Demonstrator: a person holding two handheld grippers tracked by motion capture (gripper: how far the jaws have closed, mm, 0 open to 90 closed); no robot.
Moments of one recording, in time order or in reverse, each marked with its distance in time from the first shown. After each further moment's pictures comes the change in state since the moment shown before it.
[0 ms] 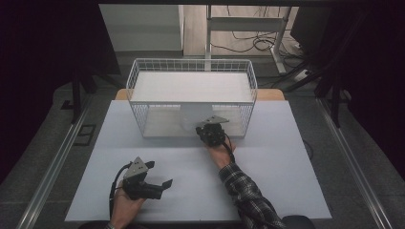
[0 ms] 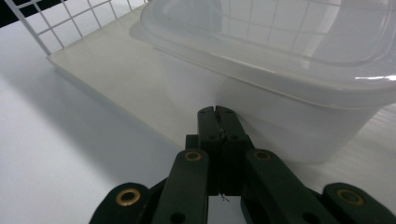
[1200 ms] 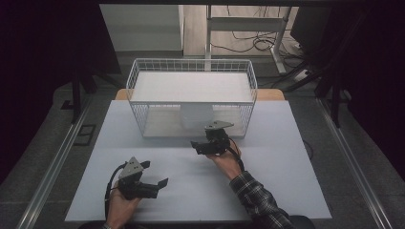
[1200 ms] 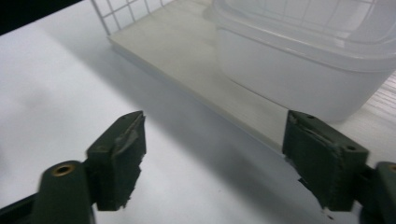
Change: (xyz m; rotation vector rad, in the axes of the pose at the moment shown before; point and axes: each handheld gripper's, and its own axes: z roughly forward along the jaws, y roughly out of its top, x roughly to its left) left arm 0.007 -0.004 -0.007 -0.004 0.025 -0.014; right arm 0.015 0.000 -0.044 0.053 0.093 -0.047
